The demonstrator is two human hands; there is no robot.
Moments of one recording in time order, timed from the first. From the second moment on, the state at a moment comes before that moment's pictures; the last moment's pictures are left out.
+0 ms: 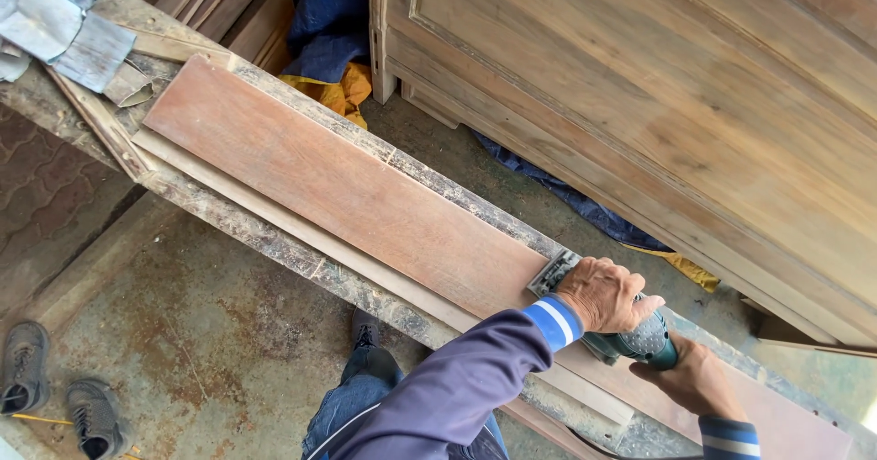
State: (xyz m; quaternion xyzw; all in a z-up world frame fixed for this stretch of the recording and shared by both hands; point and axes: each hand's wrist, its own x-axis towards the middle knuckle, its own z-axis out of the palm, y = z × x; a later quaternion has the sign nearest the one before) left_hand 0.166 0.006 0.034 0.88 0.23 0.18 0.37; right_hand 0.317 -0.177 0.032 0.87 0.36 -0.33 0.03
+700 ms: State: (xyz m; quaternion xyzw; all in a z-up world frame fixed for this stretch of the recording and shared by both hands) left_hand 0.006 0.191 0.033 0.88 0.31 0.25 0.28; right_hand 0.147 0.039 0.070 0.81 0.50 -0.32 0.00
